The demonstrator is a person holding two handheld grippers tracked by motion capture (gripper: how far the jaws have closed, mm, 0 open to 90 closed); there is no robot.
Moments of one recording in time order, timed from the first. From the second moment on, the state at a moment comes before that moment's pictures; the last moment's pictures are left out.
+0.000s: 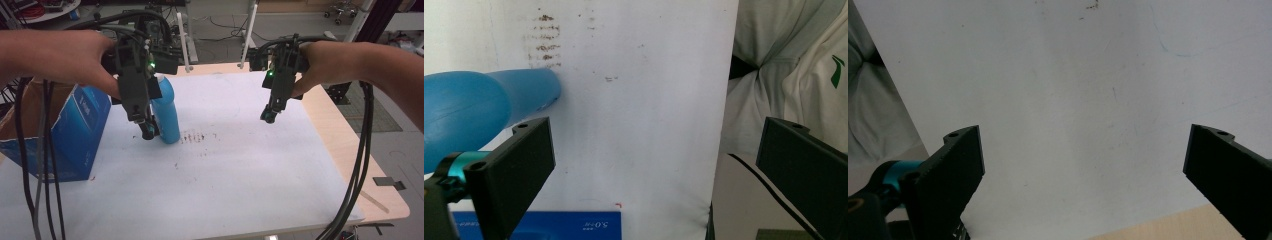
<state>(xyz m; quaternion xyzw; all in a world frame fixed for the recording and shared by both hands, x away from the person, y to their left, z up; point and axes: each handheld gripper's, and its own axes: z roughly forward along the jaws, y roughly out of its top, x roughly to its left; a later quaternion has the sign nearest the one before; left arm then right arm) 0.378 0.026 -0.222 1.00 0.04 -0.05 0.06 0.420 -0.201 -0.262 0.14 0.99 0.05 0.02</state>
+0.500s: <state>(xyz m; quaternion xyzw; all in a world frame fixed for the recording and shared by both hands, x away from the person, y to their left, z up) 0.381 0.025 -0.223 1.00 0.05 -0.05 0.06 0.422 -0.209 -0.271 0.15 0.99 0.08 0.02</state>
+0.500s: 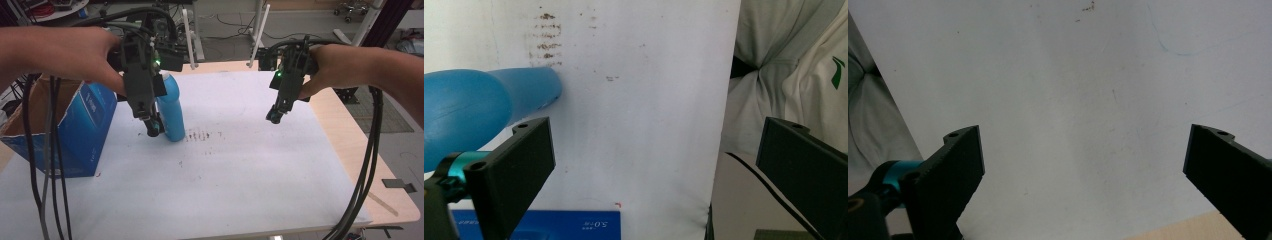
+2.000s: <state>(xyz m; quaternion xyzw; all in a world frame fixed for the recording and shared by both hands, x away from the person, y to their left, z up) 0.379 0.025 -0.225 1.00 0.05 -0.04 0.06 0.387 -0.248 -0.341 0.30 0.87 0.38 0.12</state>
